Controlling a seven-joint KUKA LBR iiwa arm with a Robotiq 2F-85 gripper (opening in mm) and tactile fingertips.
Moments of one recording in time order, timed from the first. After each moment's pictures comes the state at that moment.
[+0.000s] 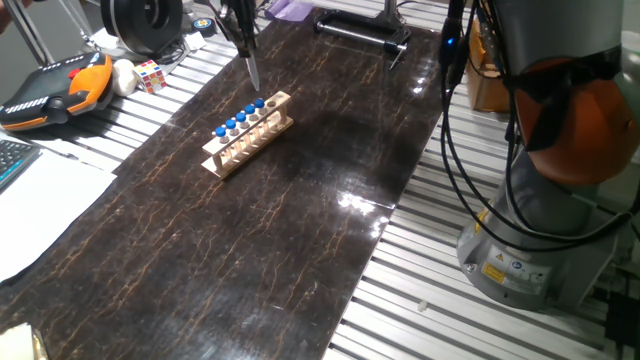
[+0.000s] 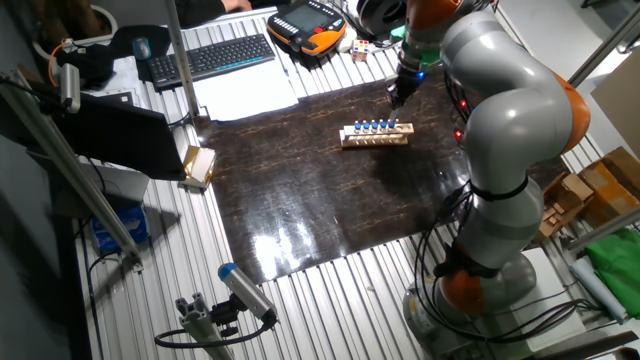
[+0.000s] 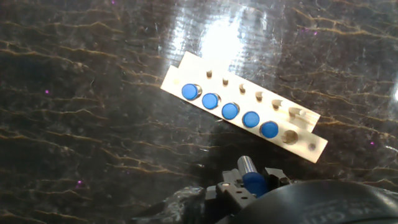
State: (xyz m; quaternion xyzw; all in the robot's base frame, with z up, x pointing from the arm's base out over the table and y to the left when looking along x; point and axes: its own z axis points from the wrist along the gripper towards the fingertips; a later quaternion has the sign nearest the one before) arm 0.559 -0.037 0.284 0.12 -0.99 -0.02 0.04
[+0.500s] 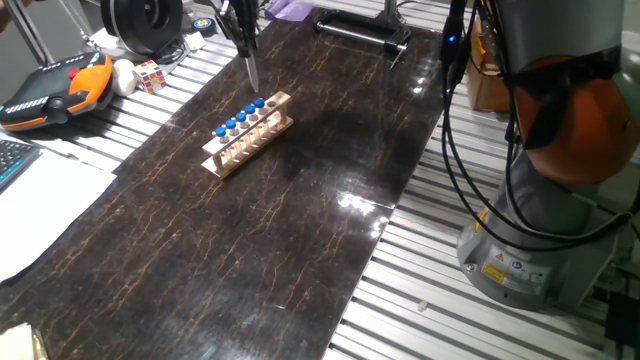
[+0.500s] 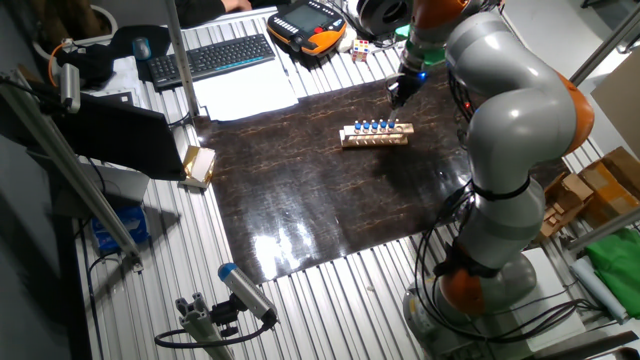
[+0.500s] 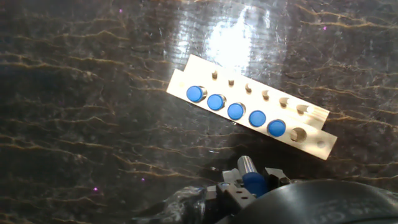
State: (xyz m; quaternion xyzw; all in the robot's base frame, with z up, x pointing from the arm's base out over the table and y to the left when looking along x) arm 0.559 -0.038 0.285 0.12 -0.99 -0.02 0.05
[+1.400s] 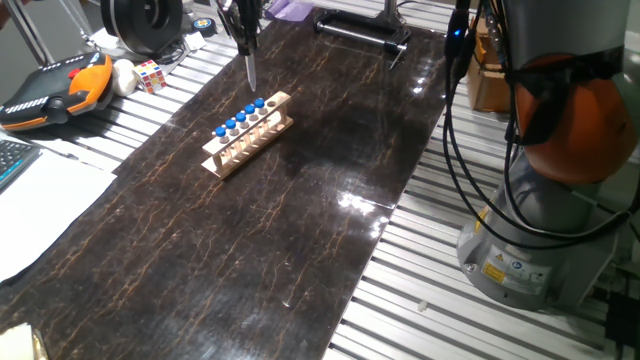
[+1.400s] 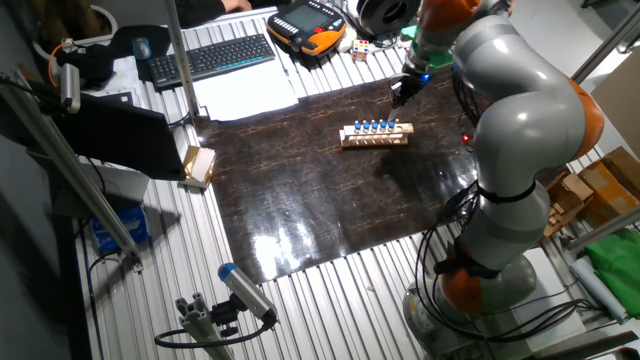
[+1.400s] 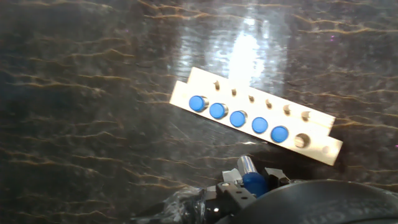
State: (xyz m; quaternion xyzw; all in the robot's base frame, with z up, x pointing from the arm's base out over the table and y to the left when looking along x) arm 0.559 -0.039 0.286 0.08 -0.99 -0.08 0.01
